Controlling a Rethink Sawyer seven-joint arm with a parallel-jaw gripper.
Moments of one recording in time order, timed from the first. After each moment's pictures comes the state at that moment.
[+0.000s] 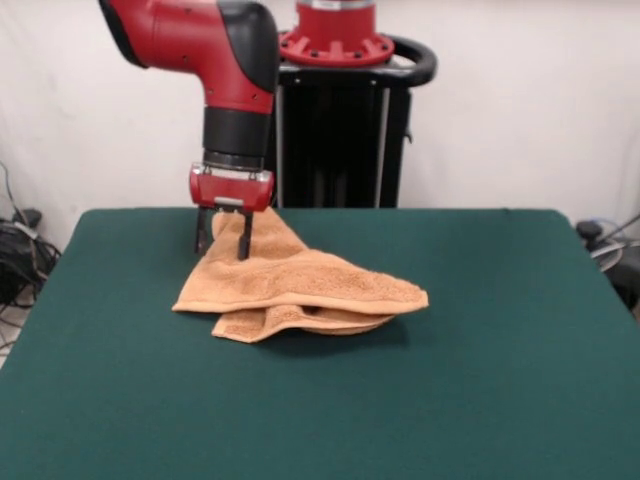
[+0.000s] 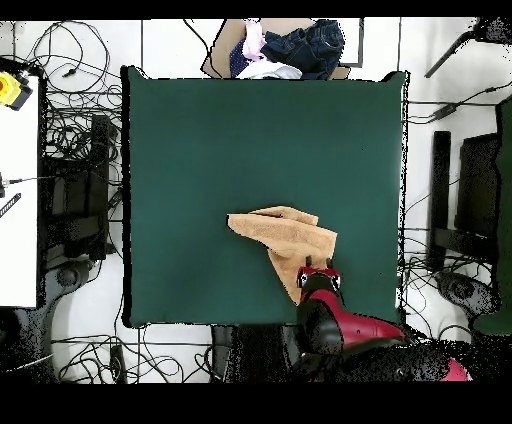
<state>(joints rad) -0.66 -0.44 -0.08 2.06 -0.53 -0.46 1.58</state>
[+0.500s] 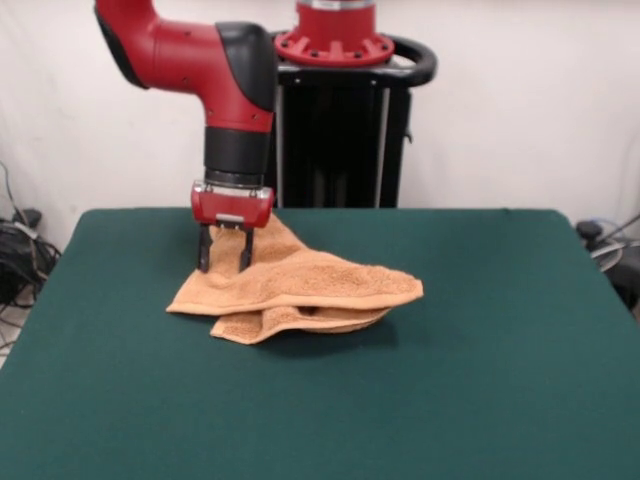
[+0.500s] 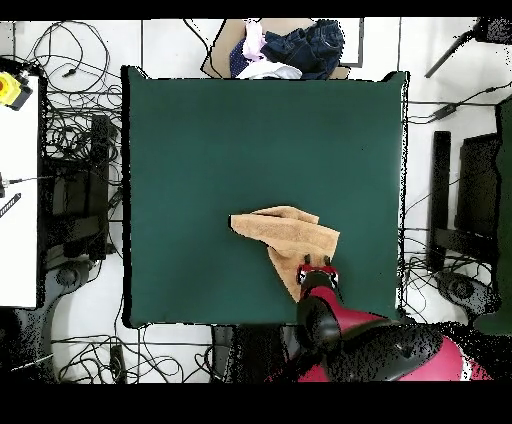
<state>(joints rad) -0.66 -0.37 -0.09 2.01 -0.54 -0.49 1.58</state>
